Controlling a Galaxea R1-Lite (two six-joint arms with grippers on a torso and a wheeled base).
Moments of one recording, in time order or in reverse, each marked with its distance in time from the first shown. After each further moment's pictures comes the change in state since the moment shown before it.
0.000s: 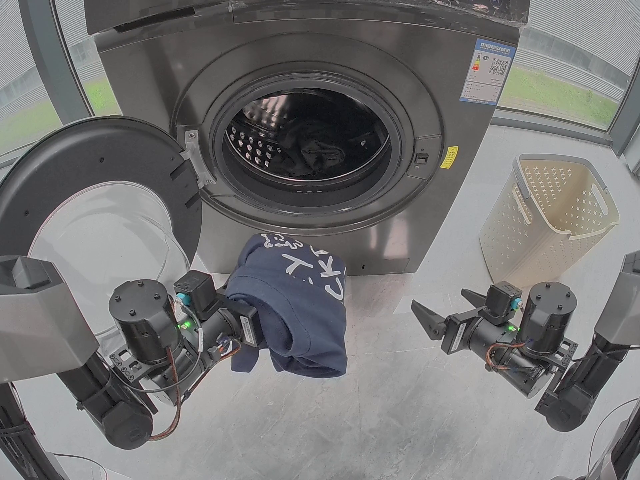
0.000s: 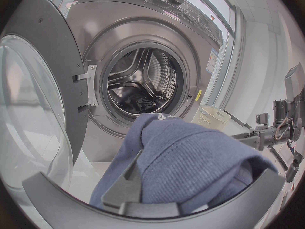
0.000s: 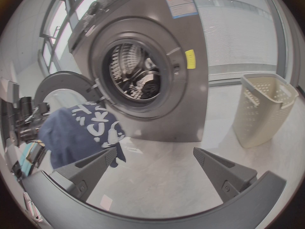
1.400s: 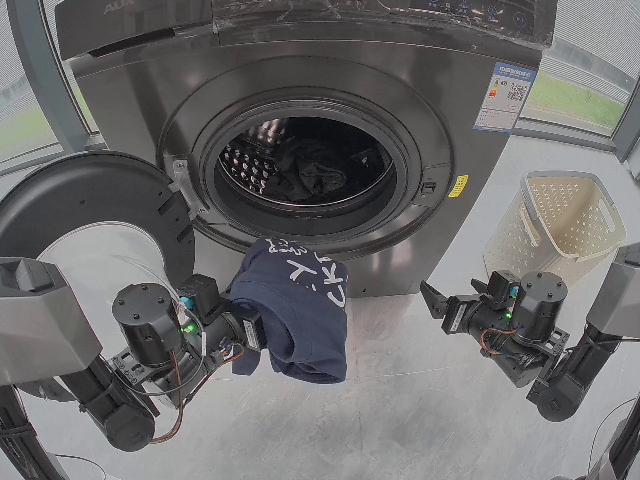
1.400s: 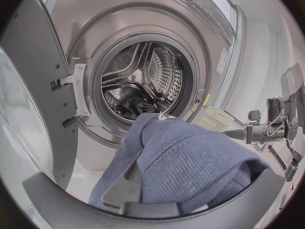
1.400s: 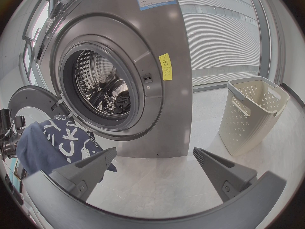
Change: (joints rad) left arm -0.010 0.008 0.006 0.000 -0.003 -0.003; right arm -0.029 0.036 -0.080 0.030 -0.125 0.041
